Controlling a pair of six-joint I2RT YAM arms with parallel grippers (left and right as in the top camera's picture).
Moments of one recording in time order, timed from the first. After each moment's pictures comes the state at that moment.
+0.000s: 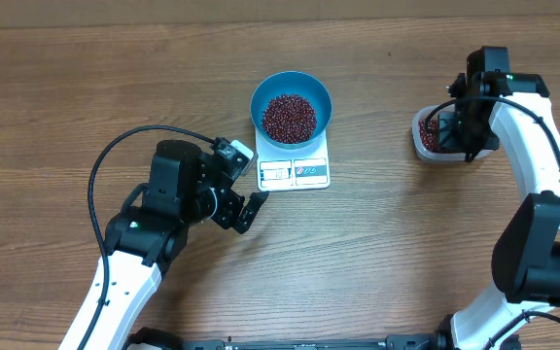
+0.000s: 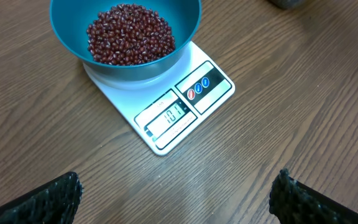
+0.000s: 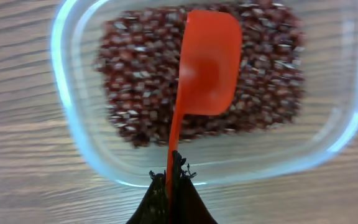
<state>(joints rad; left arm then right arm) -0.30 1.12 0.84 -0.53 0.33 0.23 -0.09 1.87 1.51 -1.07 0.02 -0.01</state>
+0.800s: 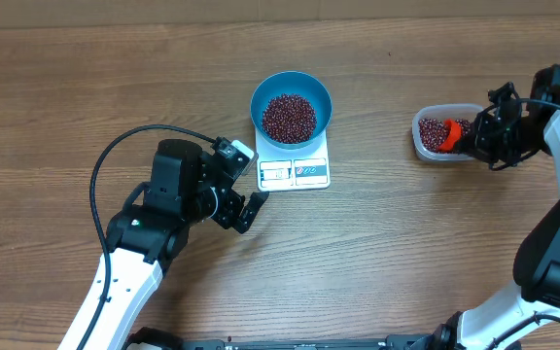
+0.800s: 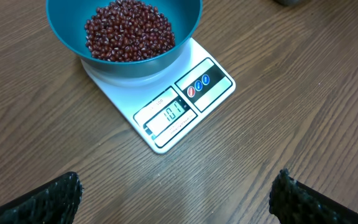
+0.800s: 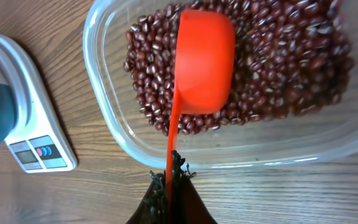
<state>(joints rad) -0.30 1.13 0.84 -0.53 0.33 0.23 -0.35 1.87 1.47 -1.07 -0.47 -0.03</state>
